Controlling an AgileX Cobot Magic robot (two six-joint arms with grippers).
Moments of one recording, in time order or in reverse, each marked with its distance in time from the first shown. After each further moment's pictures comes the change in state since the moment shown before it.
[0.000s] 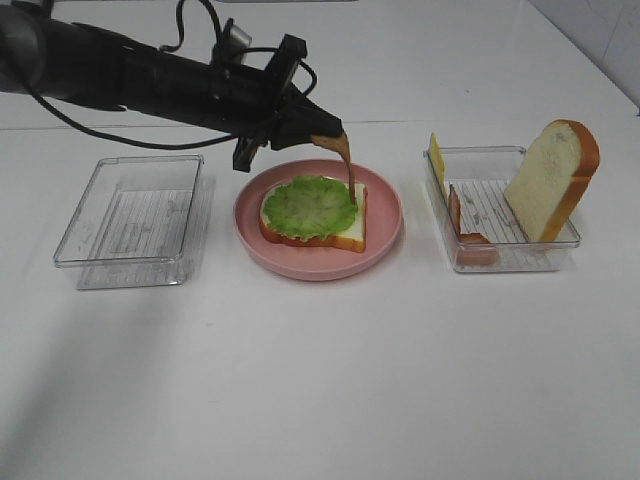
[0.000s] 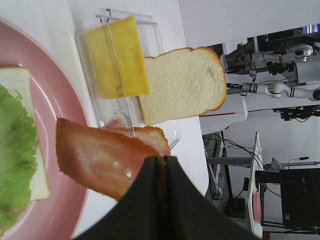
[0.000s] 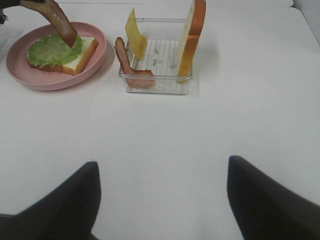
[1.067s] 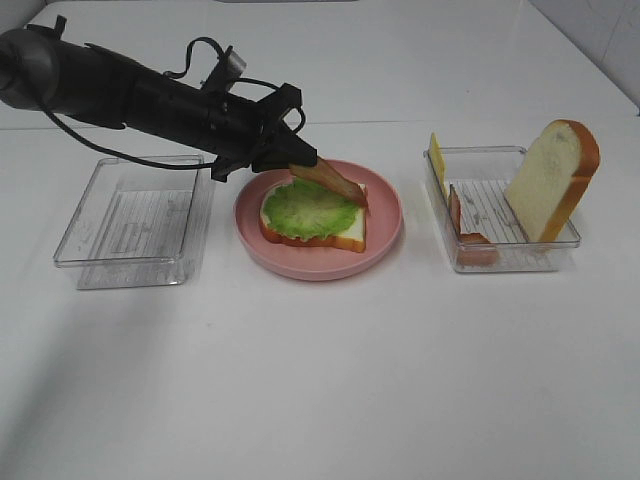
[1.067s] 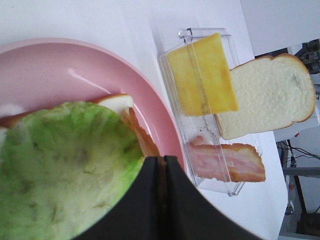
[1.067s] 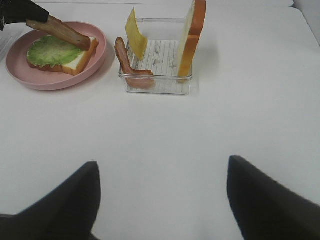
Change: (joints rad) left arm 0.026 0.047 -0.035 0.150 -0.131 0.060; right arm 0.000 0.000 0.000 0.000 0.000 0.000
